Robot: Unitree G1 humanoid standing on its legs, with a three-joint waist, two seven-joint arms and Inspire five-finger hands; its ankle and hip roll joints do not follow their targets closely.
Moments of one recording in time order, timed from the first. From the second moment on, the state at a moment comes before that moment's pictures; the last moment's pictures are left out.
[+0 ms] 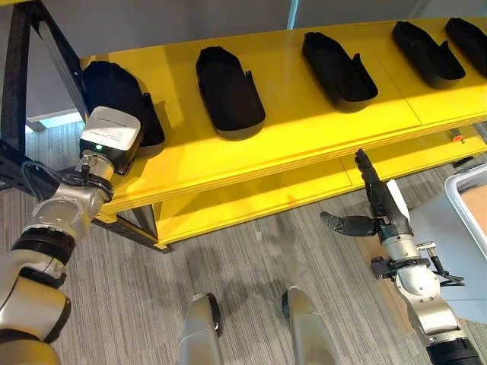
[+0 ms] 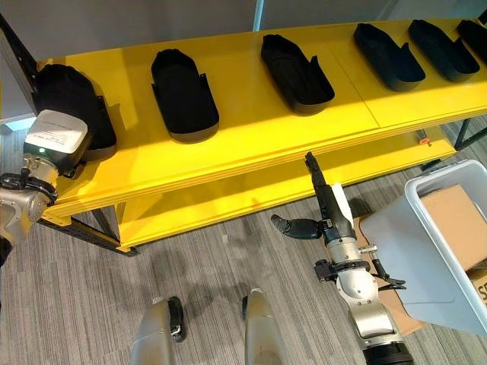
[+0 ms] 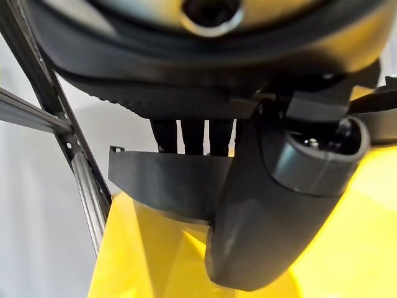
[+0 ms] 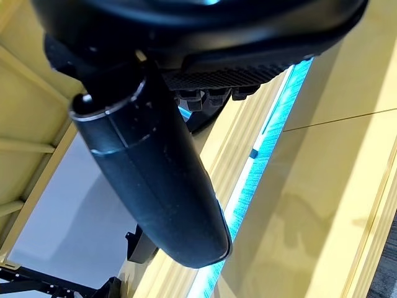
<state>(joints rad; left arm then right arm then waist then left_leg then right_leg) -0.85 1.01 -0.60 0.79 0.75 -0.11 0.30 -0.03 -0.53 0.06 0.00 0.06 -0.25 -0.10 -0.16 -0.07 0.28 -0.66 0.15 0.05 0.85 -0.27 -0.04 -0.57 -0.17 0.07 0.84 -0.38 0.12</state>
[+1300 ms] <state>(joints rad) -0.71 1.12 -0.55 0.68 0.59 -0.18 0.07 0.00 -0.52 0.01 0.00 0.08 -0.25 -0.04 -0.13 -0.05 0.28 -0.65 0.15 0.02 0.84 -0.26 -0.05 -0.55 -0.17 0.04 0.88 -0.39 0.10</state>
